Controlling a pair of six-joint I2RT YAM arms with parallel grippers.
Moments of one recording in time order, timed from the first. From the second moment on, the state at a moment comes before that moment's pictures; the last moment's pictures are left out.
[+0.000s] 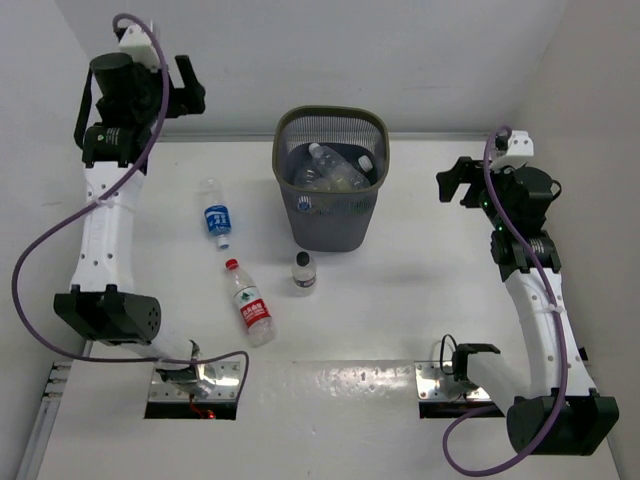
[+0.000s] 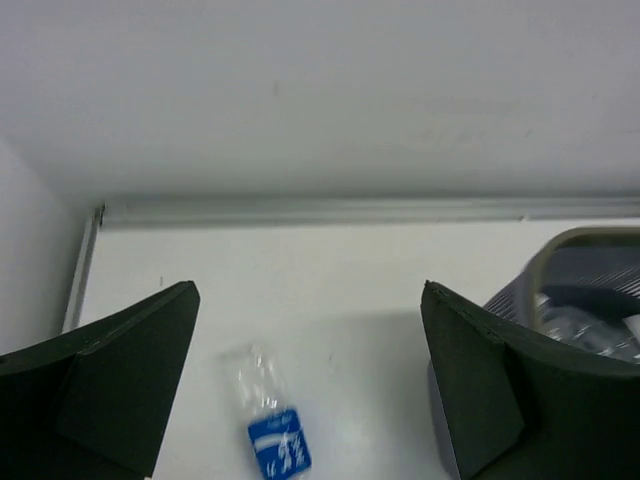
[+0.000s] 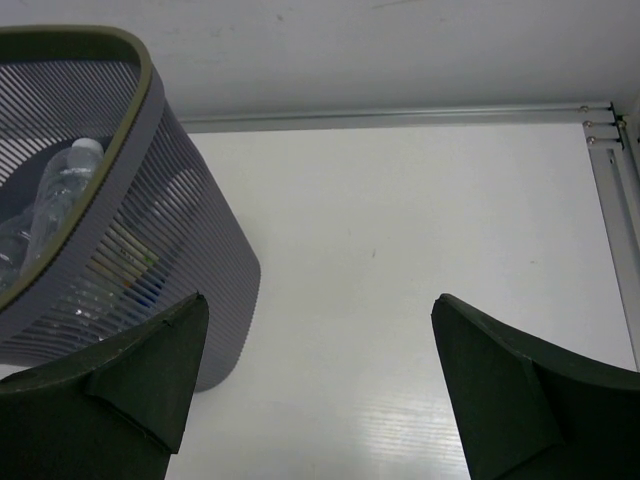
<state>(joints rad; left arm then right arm) 0.00 1.54 1.92 -0.49 0.11 -0.08 -0.05 0.97 0.94 -0.15 -0.19 0.13</state>
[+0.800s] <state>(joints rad) 0.07 2.14 1.71 -0.68 0.03 -0.24 -0.05 0.97 0.94 -0.28 -0.22 0.08</state>
